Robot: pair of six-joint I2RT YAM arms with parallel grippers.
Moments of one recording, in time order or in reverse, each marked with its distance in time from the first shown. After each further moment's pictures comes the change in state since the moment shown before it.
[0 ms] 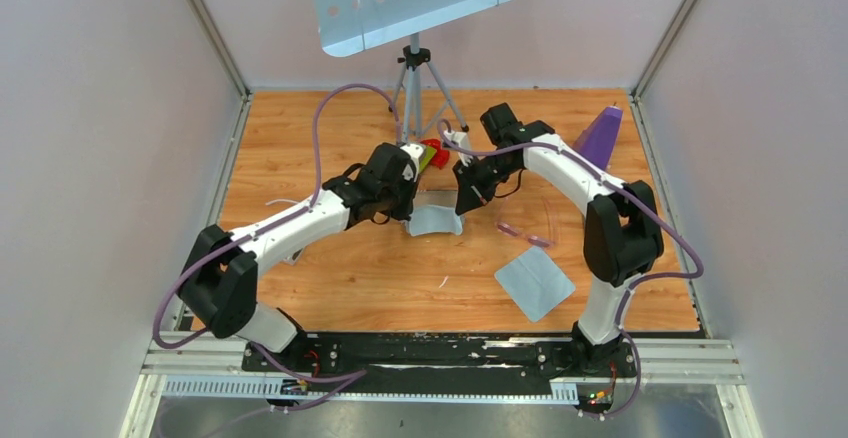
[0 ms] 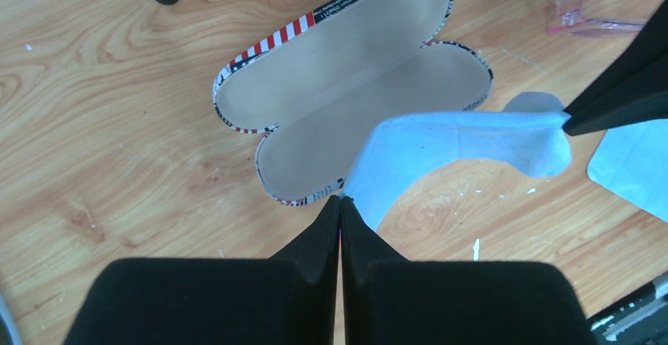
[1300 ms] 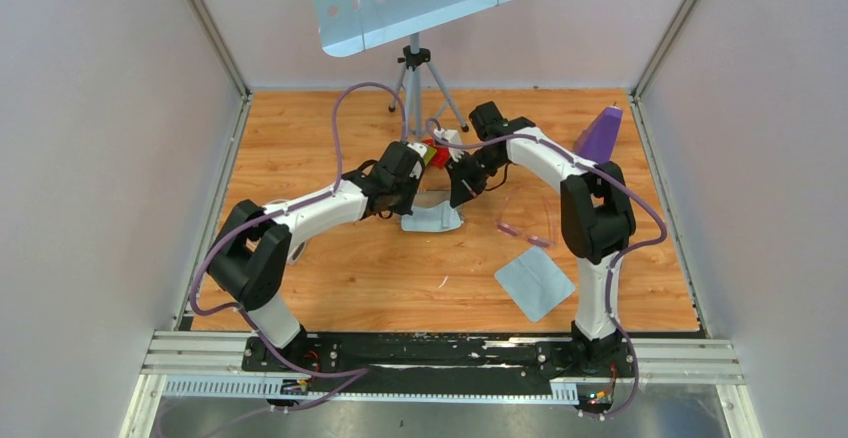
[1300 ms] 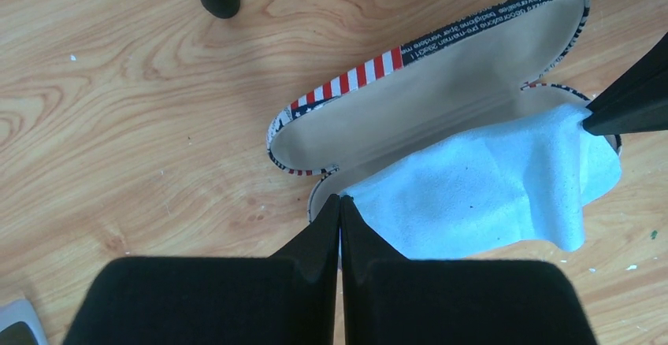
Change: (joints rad) left arm 0.026 0.196 0.045 0.061 -0.117 0.027; right arm -0.004 0.205 0.126 0.054 0.068 0.002
